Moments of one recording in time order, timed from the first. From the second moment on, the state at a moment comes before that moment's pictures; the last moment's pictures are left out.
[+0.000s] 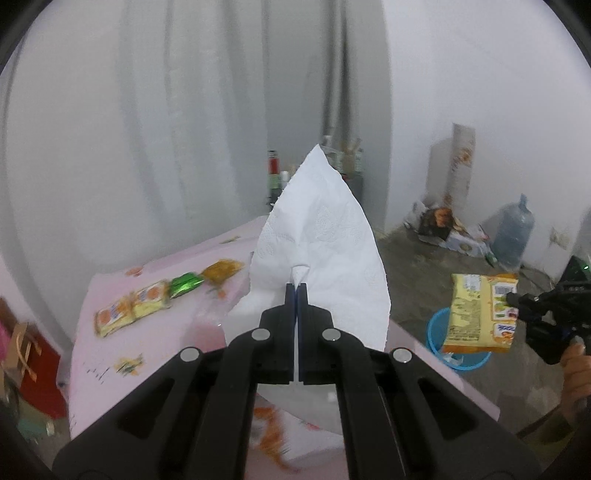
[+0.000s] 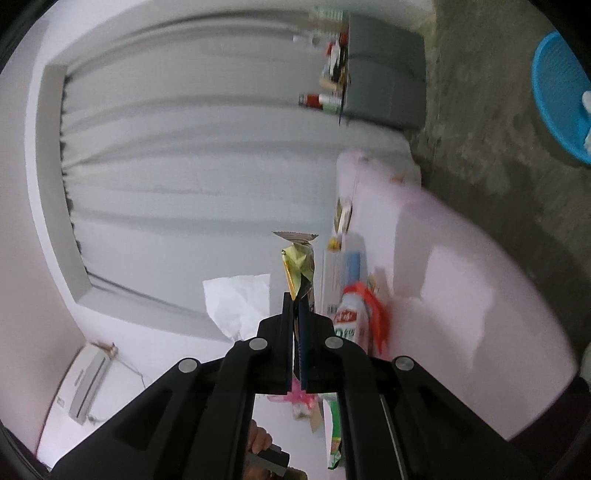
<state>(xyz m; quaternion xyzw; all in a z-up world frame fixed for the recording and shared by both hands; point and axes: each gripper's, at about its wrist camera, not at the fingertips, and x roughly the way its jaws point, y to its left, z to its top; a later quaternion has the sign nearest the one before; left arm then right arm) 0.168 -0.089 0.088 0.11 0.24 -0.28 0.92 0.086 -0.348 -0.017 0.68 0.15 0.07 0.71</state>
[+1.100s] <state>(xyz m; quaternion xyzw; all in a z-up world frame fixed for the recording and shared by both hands) 0.122 -0.535 -0.140 0.33 0.43 -0.49 0.68 -0.026 -0.545 -0.172 0.68 0.18 -0.24 0.67</state>
